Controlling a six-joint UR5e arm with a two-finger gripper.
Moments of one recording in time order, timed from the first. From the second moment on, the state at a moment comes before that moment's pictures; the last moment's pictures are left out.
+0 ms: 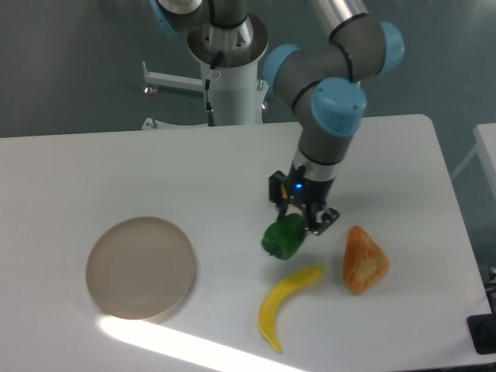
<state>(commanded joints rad) 2.36 -2.05 -1.19 -1.34 1.41 1.32</state>
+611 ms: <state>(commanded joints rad) 2.40 -2.06 -1.14 -1.37 1.46 1.41</state>
